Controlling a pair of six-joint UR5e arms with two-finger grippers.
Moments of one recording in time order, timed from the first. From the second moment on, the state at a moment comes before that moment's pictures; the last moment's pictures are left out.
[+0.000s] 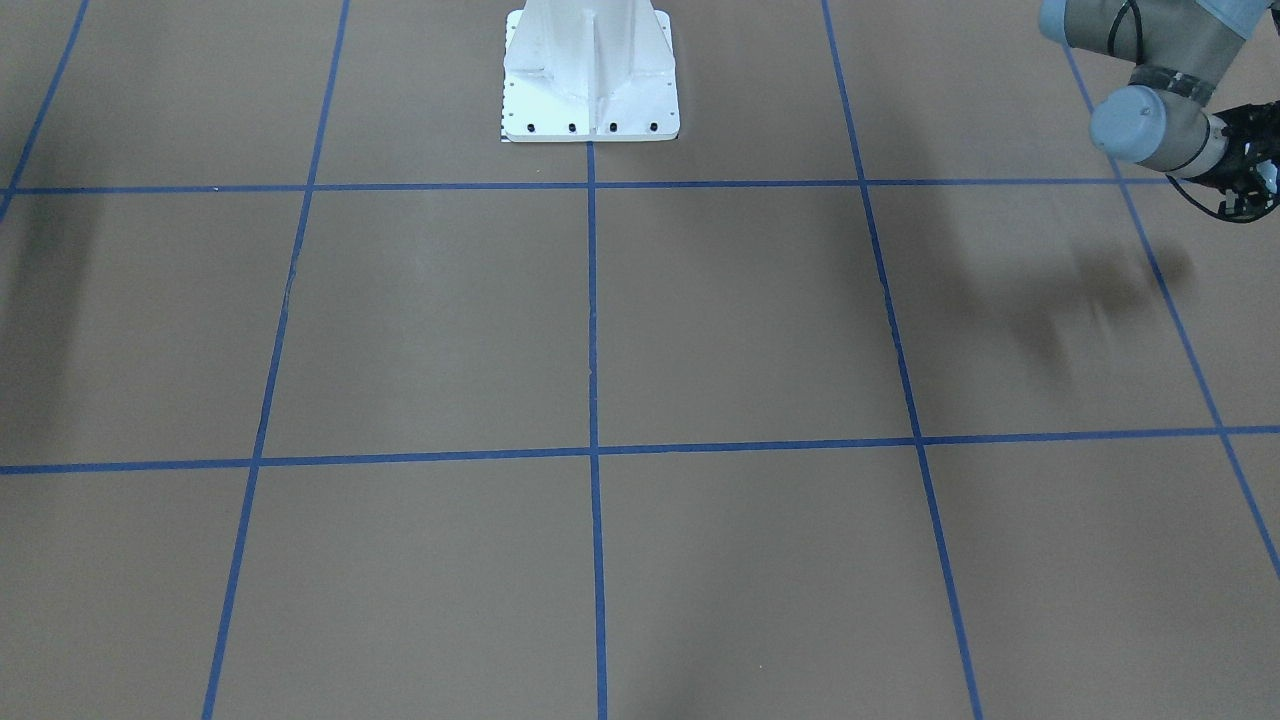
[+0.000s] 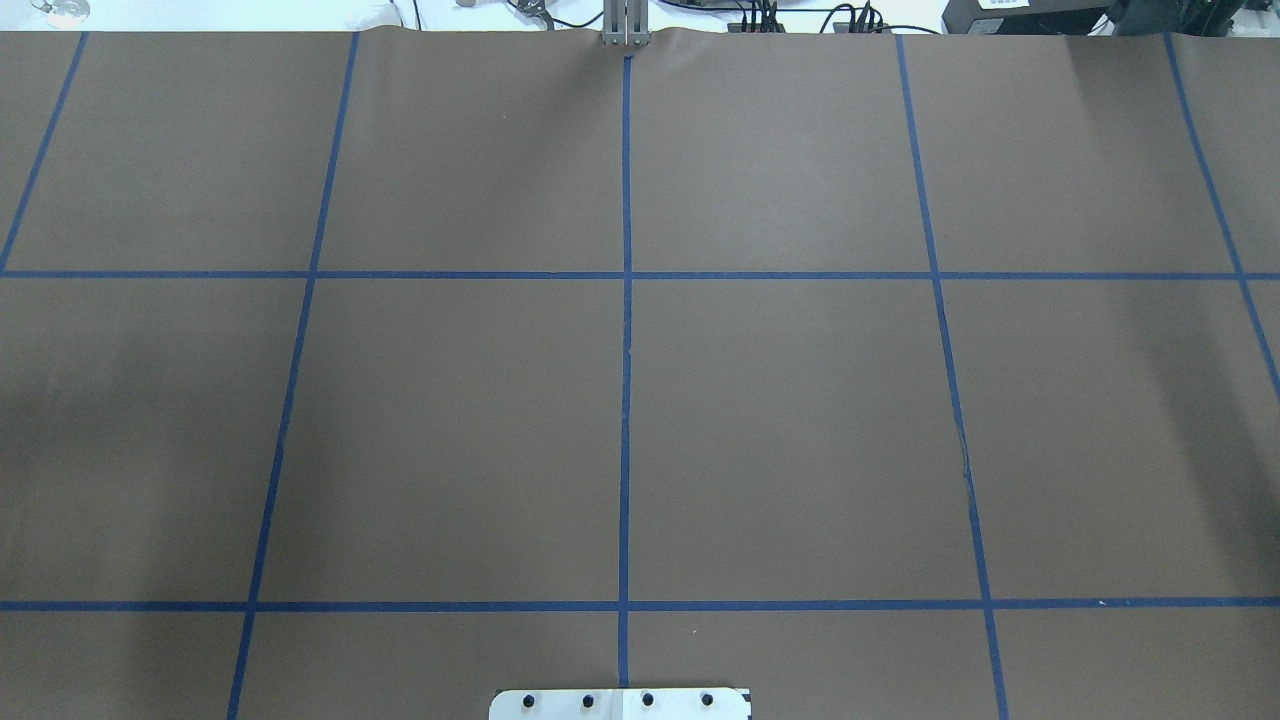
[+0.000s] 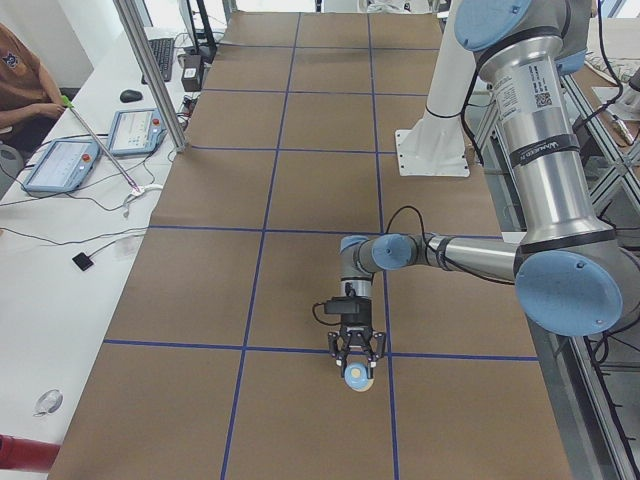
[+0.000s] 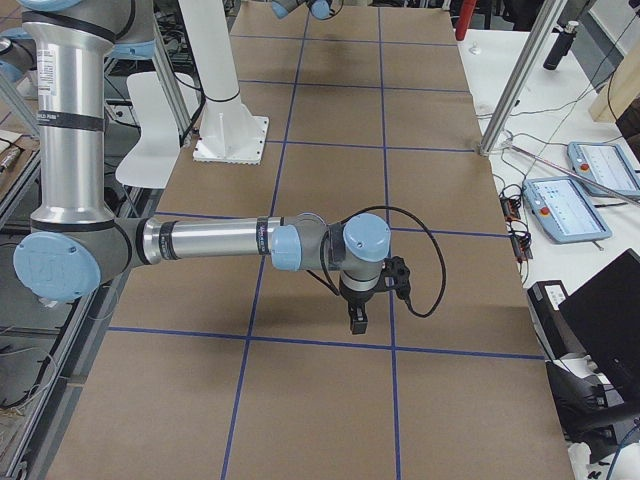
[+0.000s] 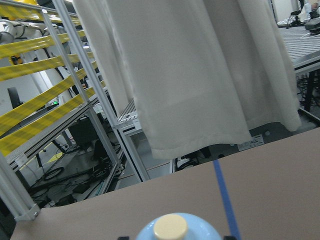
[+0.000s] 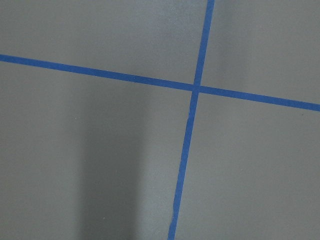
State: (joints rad) left arm -0.72 -1.29 -1.85 -1.28 -1.31 -2.01; right arm 1.53 -1.63 1.72 -1.62 2.36 -0.09
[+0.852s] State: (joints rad) left arm -0.90 -1.80 -1.57 -1.78 -1.24 -1.48; right arm 1.53 -1.62 1.72 -1.62 2.35 -0.09
